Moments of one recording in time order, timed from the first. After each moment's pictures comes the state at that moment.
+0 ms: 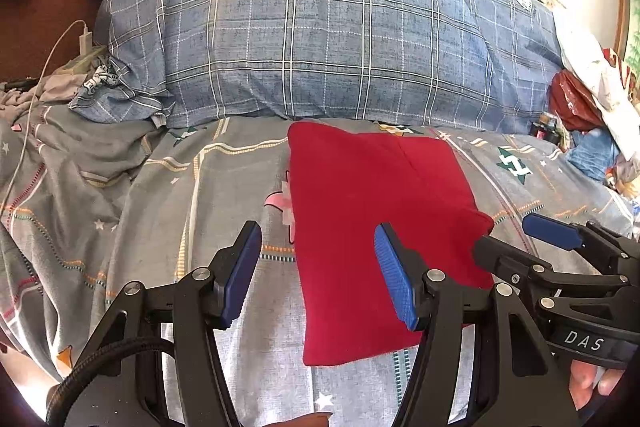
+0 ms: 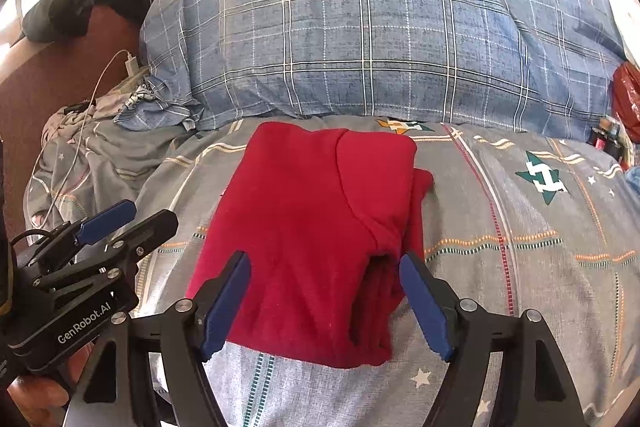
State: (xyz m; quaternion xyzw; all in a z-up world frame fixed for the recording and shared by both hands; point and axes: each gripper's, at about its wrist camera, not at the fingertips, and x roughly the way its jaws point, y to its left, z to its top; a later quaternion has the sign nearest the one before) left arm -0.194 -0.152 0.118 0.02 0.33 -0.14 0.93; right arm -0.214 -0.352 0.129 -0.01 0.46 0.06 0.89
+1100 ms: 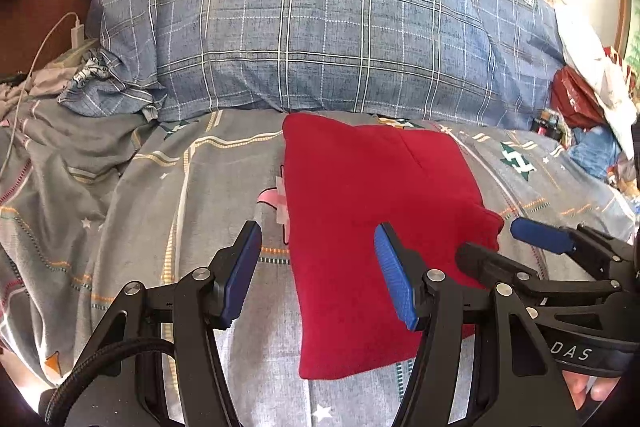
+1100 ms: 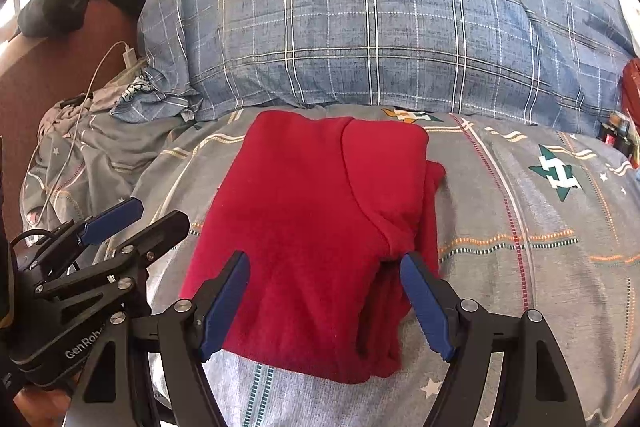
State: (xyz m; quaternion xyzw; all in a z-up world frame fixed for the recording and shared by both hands) left arm -0.178 -0.155 0.103 0.01 0.34 -0.14 0.93; right arm -0.203 -0.344 0.112 -0.01 0.47 0.06 0.88
